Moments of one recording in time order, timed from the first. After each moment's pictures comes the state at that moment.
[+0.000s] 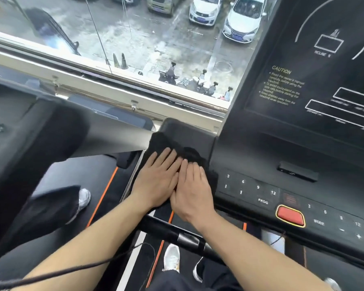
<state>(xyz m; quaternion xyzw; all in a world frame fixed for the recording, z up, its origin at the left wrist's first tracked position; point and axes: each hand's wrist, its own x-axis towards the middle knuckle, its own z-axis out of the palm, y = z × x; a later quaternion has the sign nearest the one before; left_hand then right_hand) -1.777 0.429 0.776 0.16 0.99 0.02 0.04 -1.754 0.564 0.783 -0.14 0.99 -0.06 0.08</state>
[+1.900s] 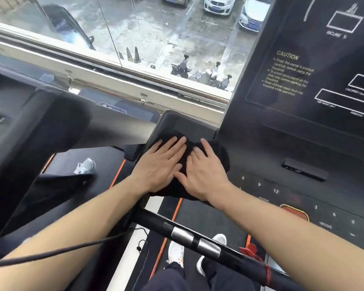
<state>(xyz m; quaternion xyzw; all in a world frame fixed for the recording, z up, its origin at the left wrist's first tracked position) -1.796 0.433 0.776 0.23 0.97 0.00 0.02 -1.801 0.609 0.814 -0.32 0.94 0.11 0.07</state>
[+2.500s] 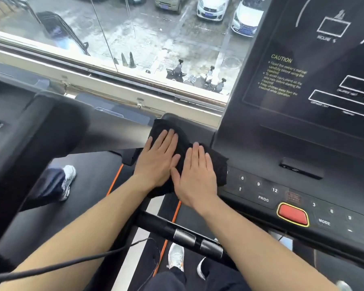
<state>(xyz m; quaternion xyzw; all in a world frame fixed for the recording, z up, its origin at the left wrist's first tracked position) -1.809 0.436 0.775 0.11 0.99 0.02 0.03 -1.775 0.579 0.791 -0.10 0.99 -0.05 0.08</state>
